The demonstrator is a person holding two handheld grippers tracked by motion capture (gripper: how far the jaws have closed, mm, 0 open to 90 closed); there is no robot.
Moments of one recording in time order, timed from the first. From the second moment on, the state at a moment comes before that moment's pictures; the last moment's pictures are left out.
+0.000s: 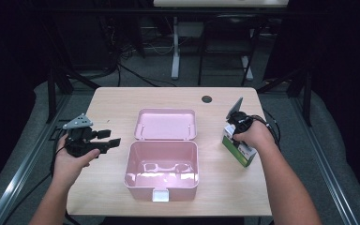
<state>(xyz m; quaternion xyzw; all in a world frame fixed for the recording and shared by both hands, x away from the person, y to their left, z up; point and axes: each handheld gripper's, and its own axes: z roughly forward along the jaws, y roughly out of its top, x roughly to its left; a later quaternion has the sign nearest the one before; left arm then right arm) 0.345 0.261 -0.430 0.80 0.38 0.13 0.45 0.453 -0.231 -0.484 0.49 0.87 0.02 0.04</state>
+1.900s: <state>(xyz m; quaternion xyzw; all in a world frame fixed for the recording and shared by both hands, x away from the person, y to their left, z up) 0.347 0.264 -0.433 0.79 0.39 0.13 0.45 0.377 -0.143 -0.361 0.33 0.94 0.03 0.04</state>
